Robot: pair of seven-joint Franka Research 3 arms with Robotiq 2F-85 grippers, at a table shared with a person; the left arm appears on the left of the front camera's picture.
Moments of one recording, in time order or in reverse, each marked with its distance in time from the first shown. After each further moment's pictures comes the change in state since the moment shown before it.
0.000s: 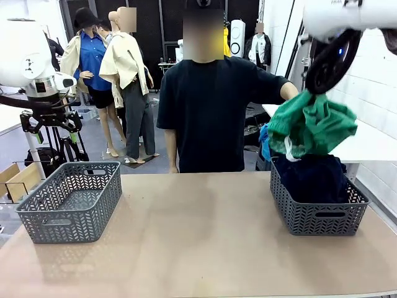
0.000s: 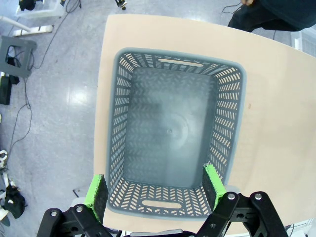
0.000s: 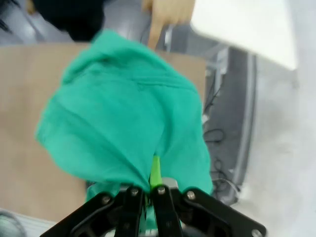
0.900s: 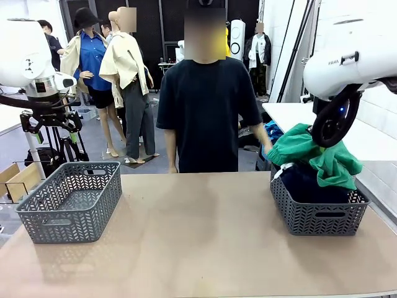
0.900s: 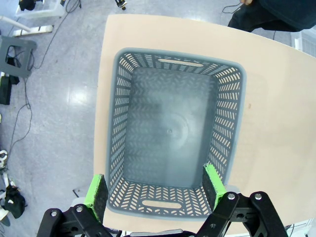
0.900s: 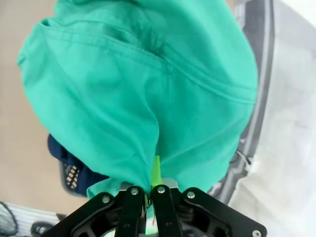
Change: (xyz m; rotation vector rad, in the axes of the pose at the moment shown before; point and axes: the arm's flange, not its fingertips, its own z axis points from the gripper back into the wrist) left arm 0.000 0.000 0.000 0.000 0.000 0.000; right arm -0.070 0.006 -0.115 0.029 0.198 -0.005
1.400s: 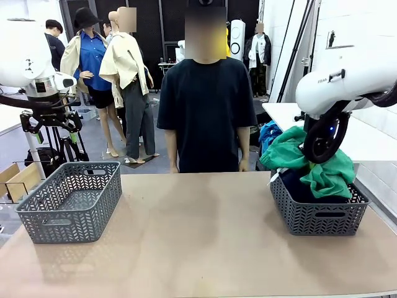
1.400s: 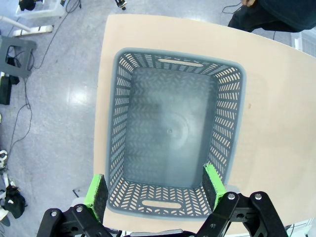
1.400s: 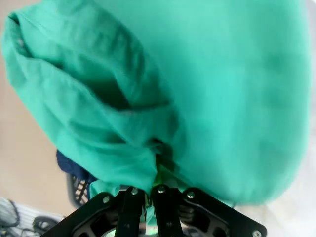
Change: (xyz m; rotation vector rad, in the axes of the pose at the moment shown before) left arm 0.000 0.000 0.000 0.000 0.000 0.000; right arm 0.003 0.020 -0.059 0.090 0.054 0.045
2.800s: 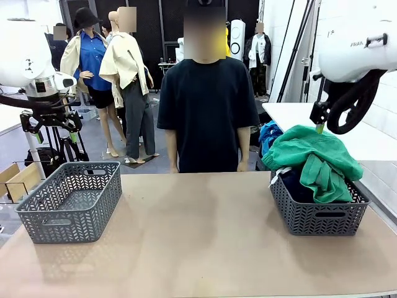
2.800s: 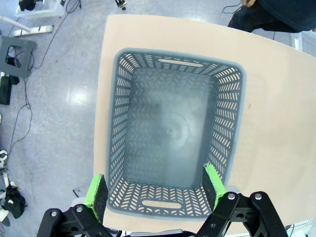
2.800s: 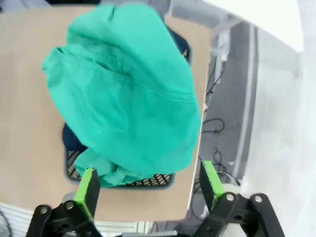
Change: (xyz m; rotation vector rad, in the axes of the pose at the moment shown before) left arm 0.000 0.000 0.000 0.000 0.000 0.000; right arm -0.044 -0.014 0.141 -0.144 -0.240 -0.019
